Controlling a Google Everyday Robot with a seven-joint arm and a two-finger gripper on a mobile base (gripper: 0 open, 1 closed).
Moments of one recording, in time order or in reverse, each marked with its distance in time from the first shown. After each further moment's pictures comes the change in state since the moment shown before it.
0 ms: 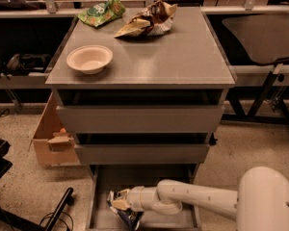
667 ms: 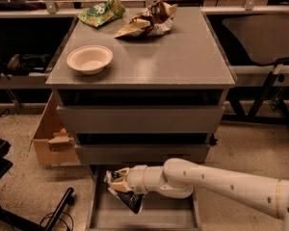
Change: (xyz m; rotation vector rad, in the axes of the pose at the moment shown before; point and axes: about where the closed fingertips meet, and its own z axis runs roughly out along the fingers) arm -0.139 0.065 -0.084 0.016 -0.040 -0.235
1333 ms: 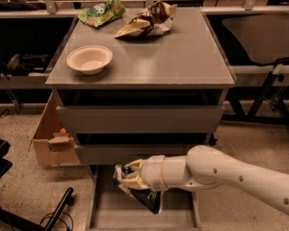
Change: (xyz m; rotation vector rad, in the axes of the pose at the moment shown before) arm -0.092 0.056 -0.114 0.027 0.065 -0.140
